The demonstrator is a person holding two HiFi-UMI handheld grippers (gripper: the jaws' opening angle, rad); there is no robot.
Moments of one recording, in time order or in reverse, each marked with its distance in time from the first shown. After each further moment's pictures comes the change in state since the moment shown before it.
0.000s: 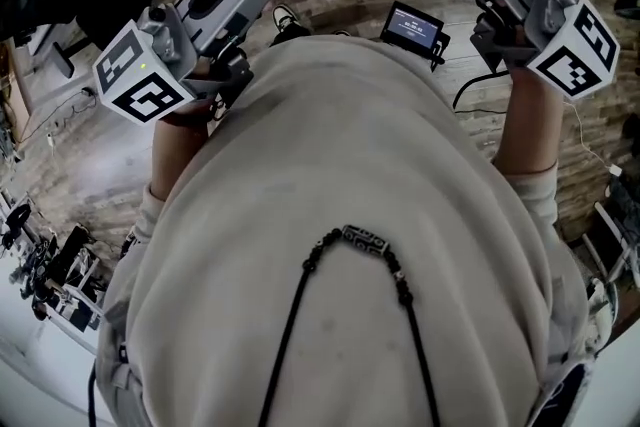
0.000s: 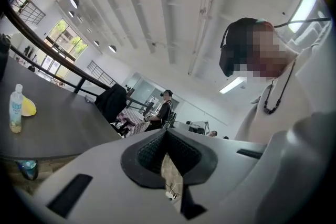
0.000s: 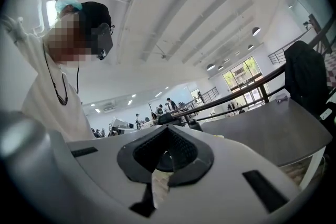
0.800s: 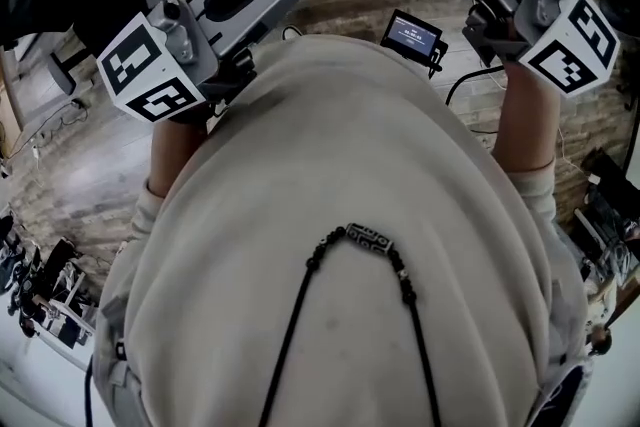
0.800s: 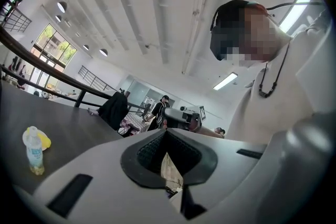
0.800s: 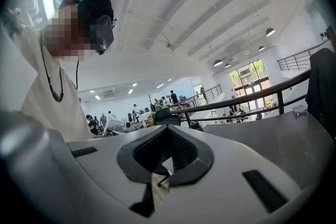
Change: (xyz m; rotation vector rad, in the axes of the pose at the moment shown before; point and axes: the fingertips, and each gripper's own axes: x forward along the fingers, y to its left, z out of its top) left arm -0.008 -0.012 -0.014 0.156 0.039 -0.089; right arm 0.035 0.024 0.008 -0.137 0.038 0.000
